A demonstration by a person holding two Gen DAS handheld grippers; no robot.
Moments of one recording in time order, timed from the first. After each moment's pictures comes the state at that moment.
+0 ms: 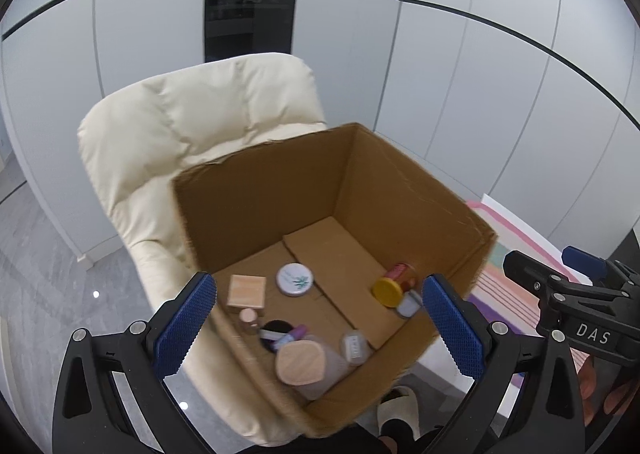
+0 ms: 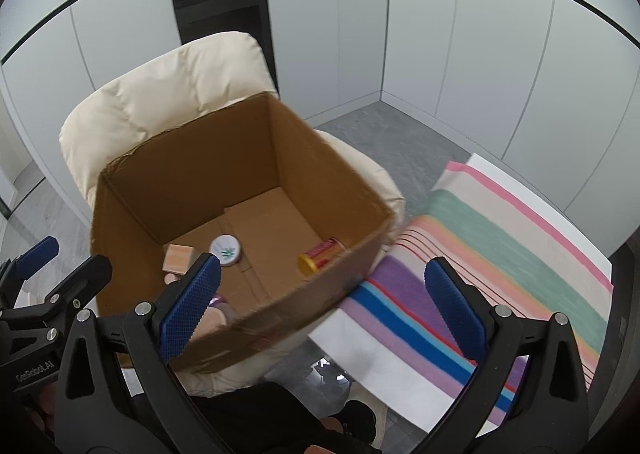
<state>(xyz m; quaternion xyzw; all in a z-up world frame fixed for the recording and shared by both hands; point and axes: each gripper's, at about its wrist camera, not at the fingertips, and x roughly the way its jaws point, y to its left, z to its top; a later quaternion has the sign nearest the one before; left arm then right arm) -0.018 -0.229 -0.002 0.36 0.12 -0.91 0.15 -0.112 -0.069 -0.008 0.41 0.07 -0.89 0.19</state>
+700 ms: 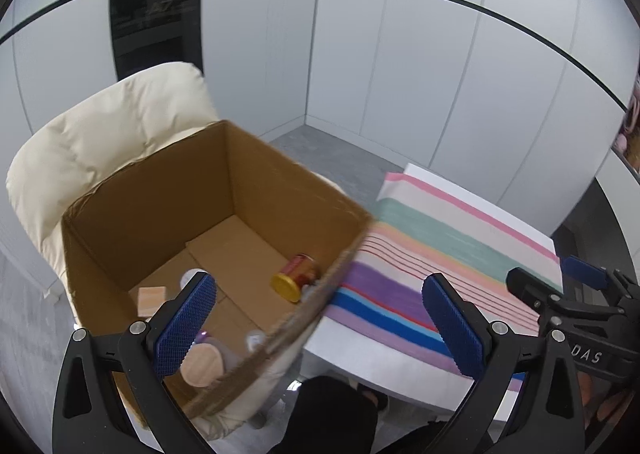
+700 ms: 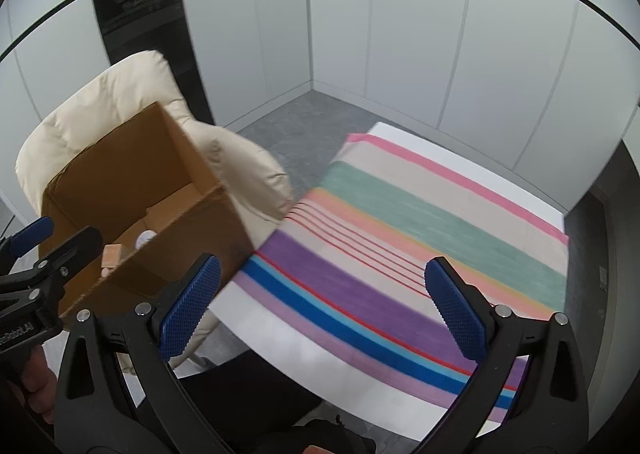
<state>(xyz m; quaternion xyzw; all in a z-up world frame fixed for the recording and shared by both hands) -0.067 -0.109 0.008 0.38 0.07 -0.92 0.05 -0.114 0.075 -0.006 0.42 0.03 -0.90 0.08</state>
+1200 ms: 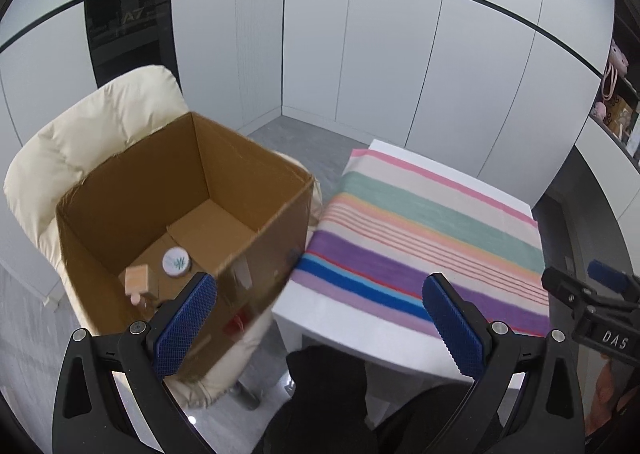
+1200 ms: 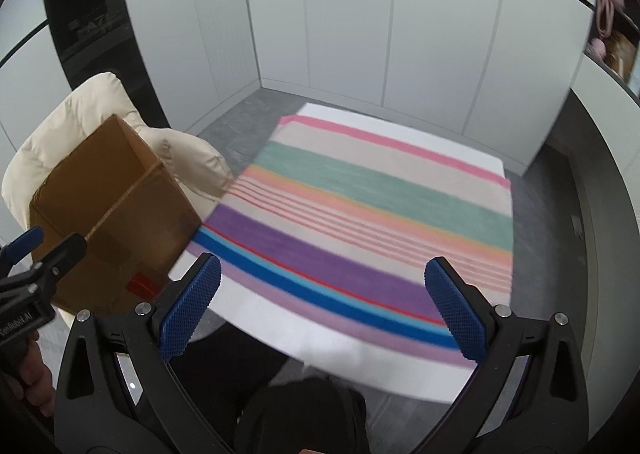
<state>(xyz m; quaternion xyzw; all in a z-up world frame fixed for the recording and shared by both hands) -0.021 -0.059 0.010 0.40 0.05 -0.91 0.01 -0.043 0.163 0.005 0.44 -0.01 -0.90 0.01</state>
